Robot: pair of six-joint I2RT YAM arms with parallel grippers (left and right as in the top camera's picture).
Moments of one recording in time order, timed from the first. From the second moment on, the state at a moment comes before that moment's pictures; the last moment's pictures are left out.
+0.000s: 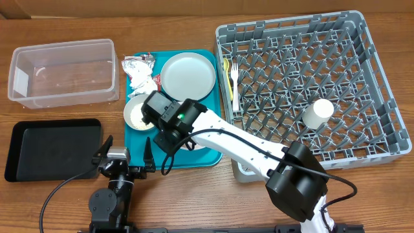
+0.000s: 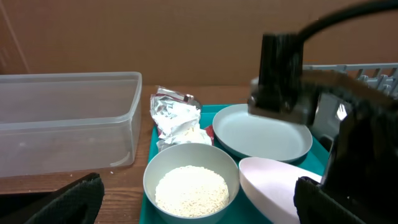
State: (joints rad) left arm -0.03 0.02 0.01 -0.07 0.03 -0.04; right arm 0.95 2.07 1.76 -0.96 -0.12 0.10
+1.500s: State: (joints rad) left arm -0.03 0.02 0.01 -0.07 0.03 -0.04; right arm 0.10 1.73 2.10 -1.33 -0.68 -0.10
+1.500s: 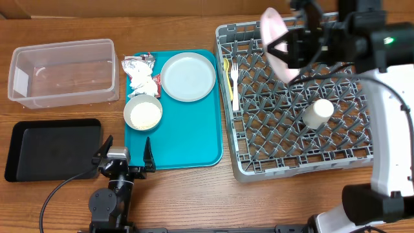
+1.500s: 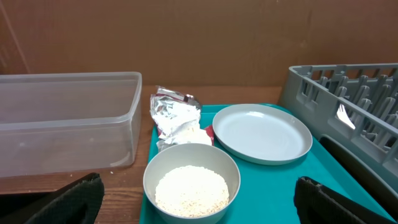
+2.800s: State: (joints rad) left arm -0.03 0.02 0.01 -0.07 0.03 -0.04; right arm -0.21 2.06 2.09 -1.46 -0.89 -0.55
